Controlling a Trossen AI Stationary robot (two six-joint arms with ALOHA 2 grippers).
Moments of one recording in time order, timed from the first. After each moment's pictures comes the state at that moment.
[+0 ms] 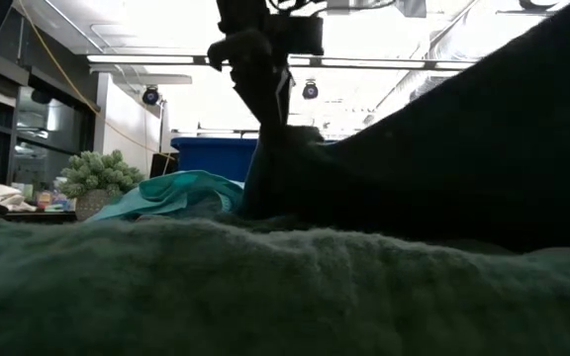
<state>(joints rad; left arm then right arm) -0.02 1.93 1.65 -0.97 -0.17 0.24 0.76 1.61 1.15 -0.44 0.08 1.63</state>
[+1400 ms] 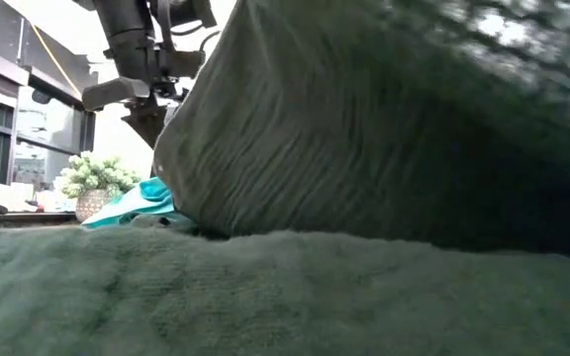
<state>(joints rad) -0.03 1.46 0.99 -0.79 -0.31 0.16 0.45 1.92 1.54 -0.35 0.05 1.40</state>
